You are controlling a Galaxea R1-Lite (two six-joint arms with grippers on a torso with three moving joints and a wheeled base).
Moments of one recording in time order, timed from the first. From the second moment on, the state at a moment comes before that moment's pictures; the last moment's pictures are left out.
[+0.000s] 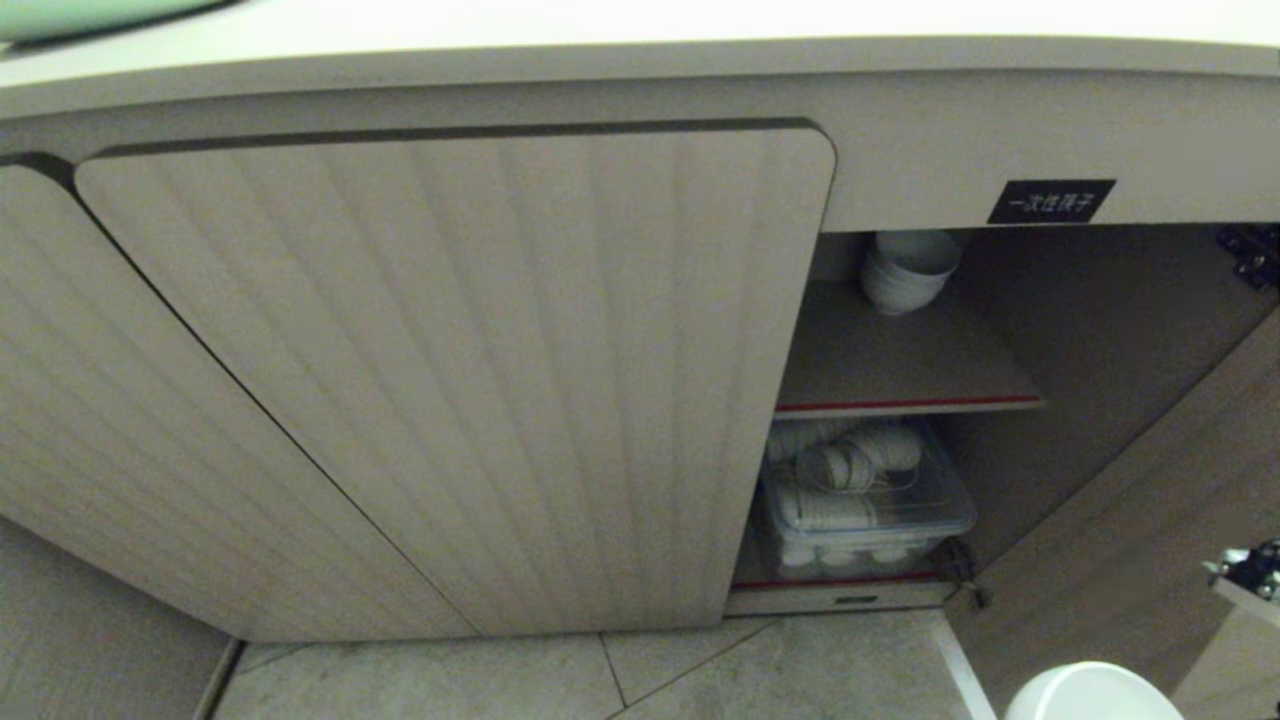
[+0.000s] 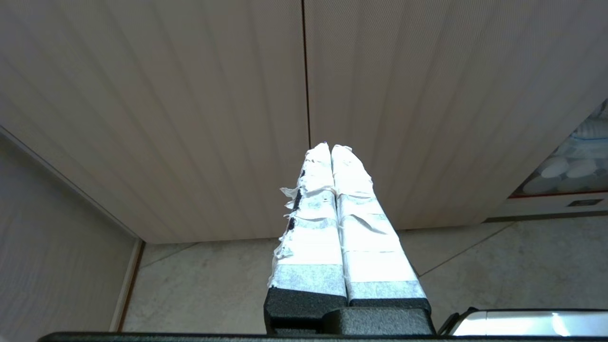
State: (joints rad) left arm 0.00 0.00 0.00 0.00 -0.01 0.02; right arm 0.15 1.10 -0.62 0.59 0.28 0.14
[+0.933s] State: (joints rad) left arm 0.00 0.00 0.00 0.00 -0.01 0.02; right arm 0.15 1.08 -0.62 0.60 0.27 0.14
